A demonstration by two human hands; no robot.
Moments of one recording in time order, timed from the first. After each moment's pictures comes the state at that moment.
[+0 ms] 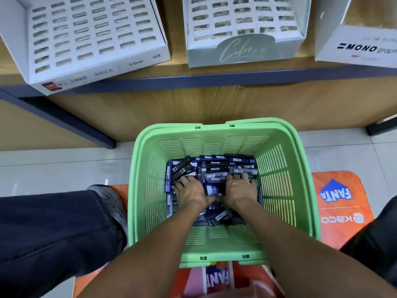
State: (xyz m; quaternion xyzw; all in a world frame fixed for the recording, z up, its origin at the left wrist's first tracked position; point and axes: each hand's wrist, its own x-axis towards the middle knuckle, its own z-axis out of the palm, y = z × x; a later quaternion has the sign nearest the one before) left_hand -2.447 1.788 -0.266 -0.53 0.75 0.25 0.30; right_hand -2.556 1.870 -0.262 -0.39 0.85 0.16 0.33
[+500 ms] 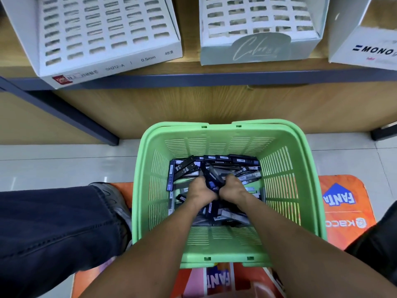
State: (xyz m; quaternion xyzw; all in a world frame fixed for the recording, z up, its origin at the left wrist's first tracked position) left_hand -2.451 1.782 -0.260 -0.55 0.63 0.53 0.16; right_hand -2.554 1.847 -0.261 -0.19 0.82 -0.10 0.53
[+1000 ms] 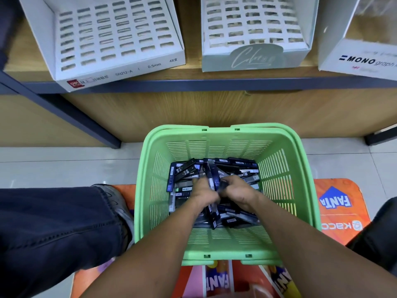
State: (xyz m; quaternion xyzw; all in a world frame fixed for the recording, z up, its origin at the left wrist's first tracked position) left_hand -2.459 1.786 -0.250 -0.54 0.62 0.54 0.17; right_hand -2.562 1.863 -0.230 -0.17 0.71 -0.29 0.62
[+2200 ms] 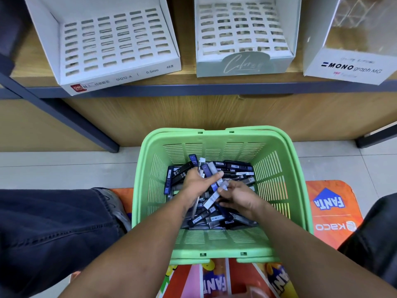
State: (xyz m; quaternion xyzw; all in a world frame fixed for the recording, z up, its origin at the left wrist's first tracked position) left_hand -2.461 1.767 -0.229 -0.55 0.56 0.62 0.01; right_hand -2.564 1.887 -0.236 0.01 0.63 -0.44 0.64
